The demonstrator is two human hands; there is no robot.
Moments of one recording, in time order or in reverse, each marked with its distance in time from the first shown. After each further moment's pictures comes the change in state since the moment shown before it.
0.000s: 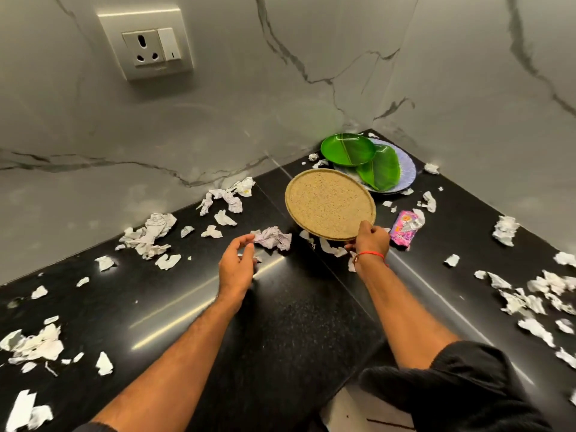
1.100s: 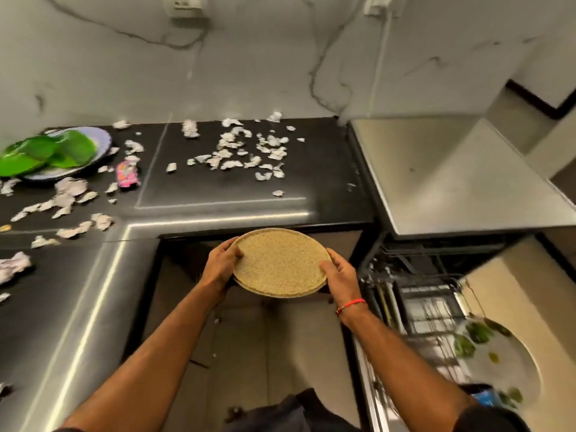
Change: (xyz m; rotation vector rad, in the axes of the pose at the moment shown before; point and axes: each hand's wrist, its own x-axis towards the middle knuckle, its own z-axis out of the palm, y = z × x) left_hand -0.374 -0.044 0.143 0.267 -1.159 -0.103; right_hand -0.375 0.230 -0.445 0.380 0.466 0.048
